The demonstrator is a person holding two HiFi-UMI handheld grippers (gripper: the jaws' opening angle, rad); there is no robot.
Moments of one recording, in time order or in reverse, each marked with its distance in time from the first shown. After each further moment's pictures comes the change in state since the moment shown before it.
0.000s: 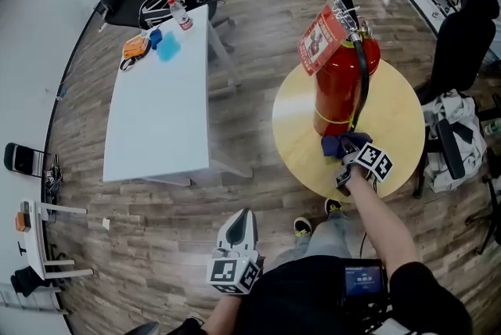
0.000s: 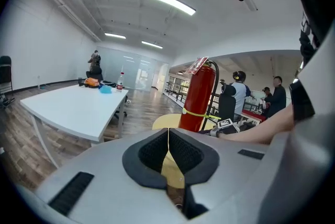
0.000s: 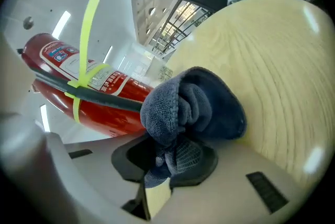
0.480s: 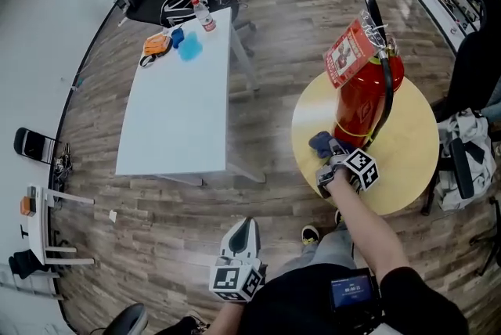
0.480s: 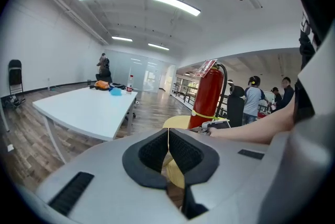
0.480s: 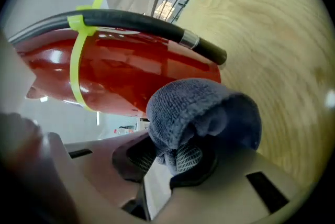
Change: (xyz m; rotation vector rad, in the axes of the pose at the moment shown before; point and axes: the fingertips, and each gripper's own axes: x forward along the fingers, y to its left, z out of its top) left arm -0.015 0.023 0.005 -0.015 -0.017 0.084; right arm 0.044 0.073 -0.056 0.271 -0.013 0.084
